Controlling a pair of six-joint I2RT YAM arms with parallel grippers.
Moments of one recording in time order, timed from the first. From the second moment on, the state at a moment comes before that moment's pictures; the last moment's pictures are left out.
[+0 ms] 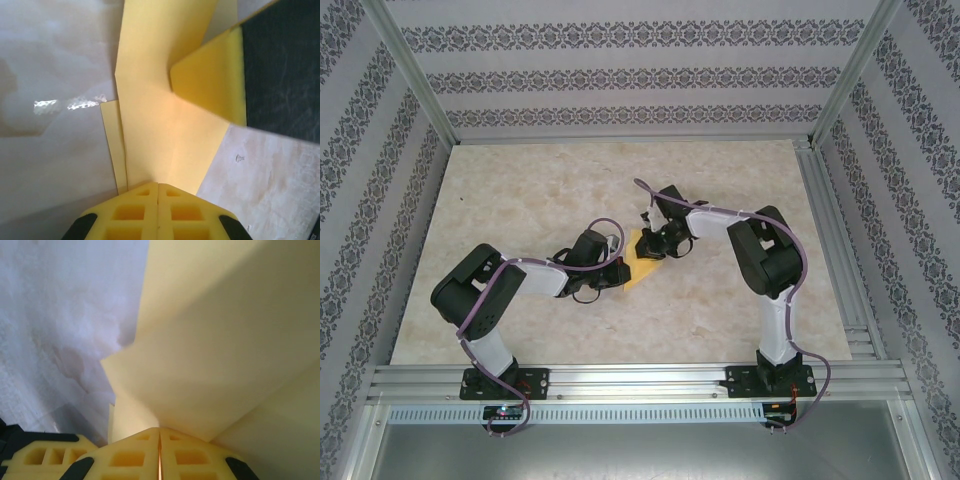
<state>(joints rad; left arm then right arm) -0.63 1.73 0.66 0.24 0.38 -0.81 0.51 2.06 1.28 -0.45 -0.60 0.40</state>
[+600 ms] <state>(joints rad) -0.63 1.73 0.67 0.22 0.38 -0.77 0.43 2.12 1.39 -0.46 -0.50 0.43</state>
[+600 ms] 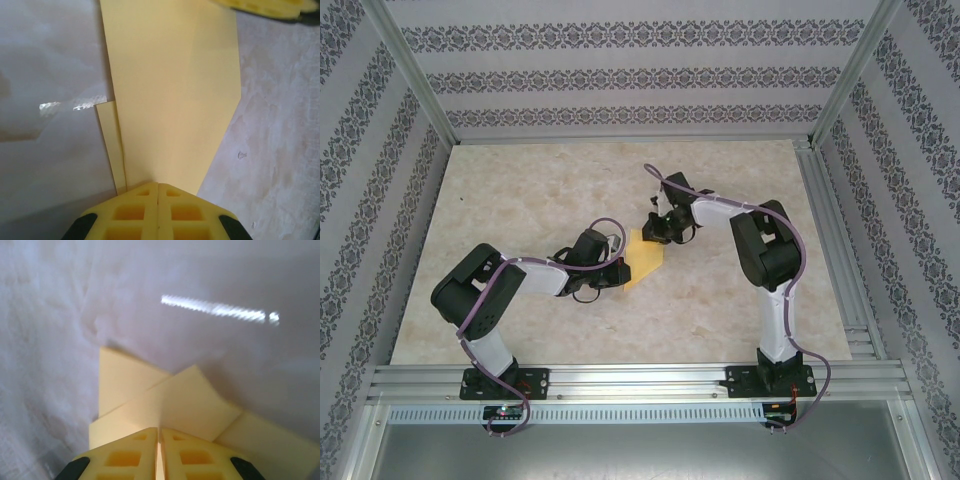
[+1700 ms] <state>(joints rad) -0.63 1.72 0.71 0.14 0.38 -0.77 0.53 2.01 1.29 -0.42 -0.45 0.42</state>
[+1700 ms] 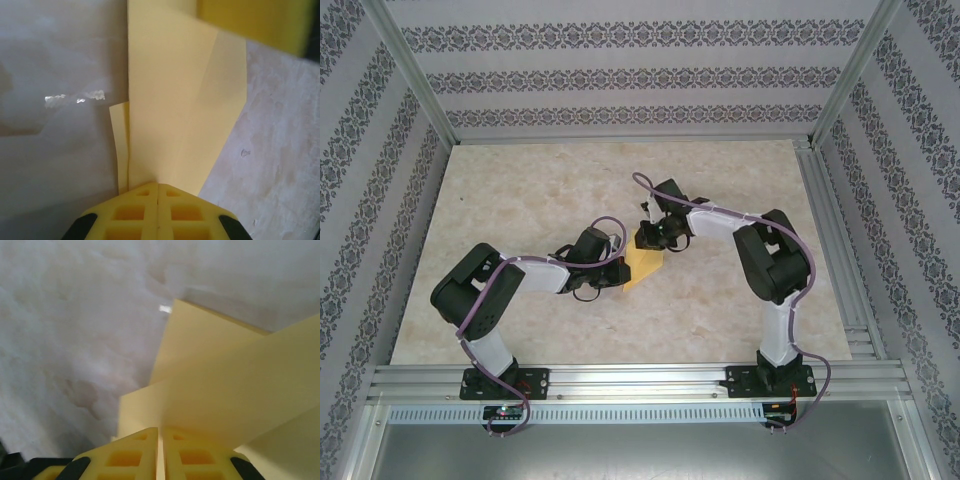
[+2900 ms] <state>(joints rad) -0.64 1.75 0.83 -0.08 0.39 -0.70 0.51 2.09 1.37 -0.52 -0.48 0.39</state>
